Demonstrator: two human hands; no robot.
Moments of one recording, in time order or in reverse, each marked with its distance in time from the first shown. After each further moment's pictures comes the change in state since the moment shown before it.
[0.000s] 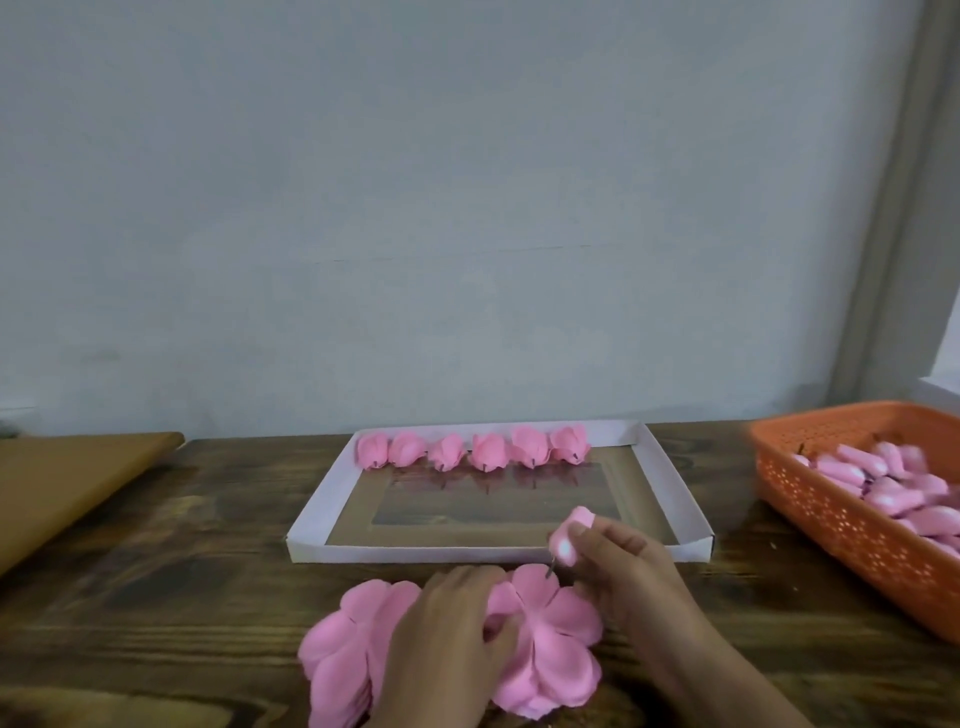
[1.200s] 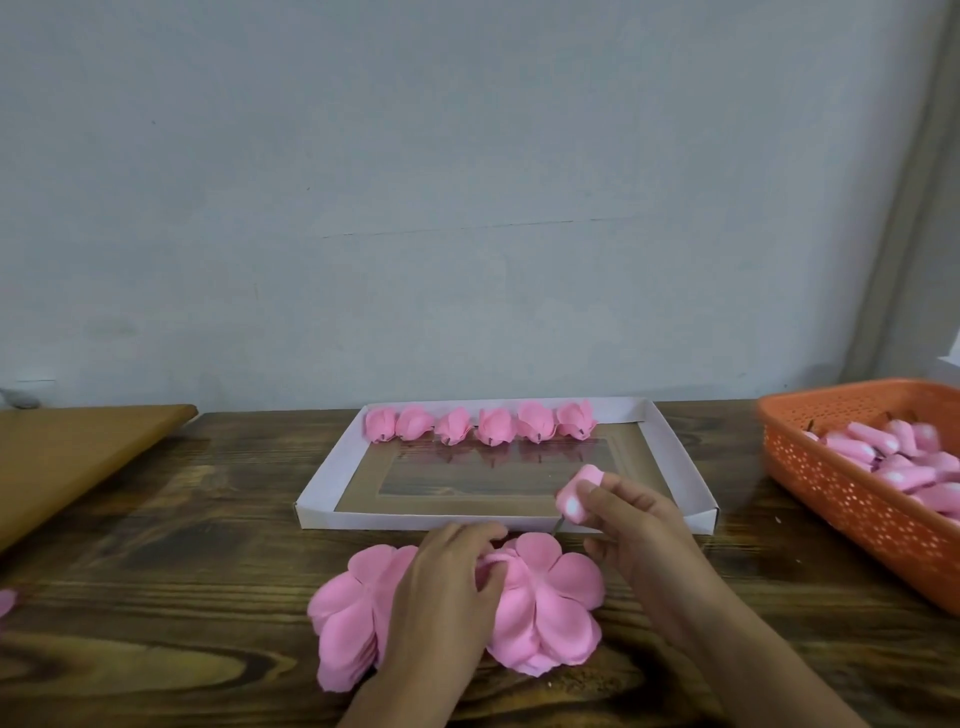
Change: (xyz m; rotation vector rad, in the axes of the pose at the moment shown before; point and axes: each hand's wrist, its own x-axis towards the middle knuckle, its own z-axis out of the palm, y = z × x) left_hand -0.003 -0.007 0.013 -0.253 0.256 -0.007; right_hand -0.005 -0.016 0.003 -0.152 0.001 -0.060
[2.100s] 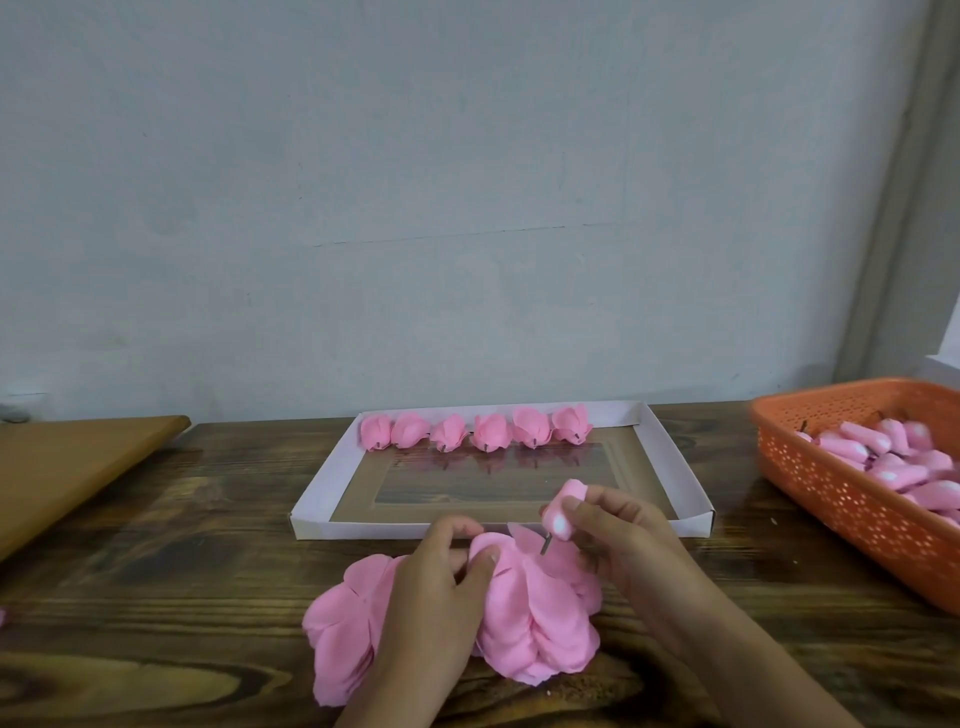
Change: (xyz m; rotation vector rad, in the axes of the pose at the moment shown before) left_hand 0.004 0.003 -0.007 -0.342 -0.015 -0.254; right_hand 0.002 0.005 0.000 -0.003 -0.070 0.011
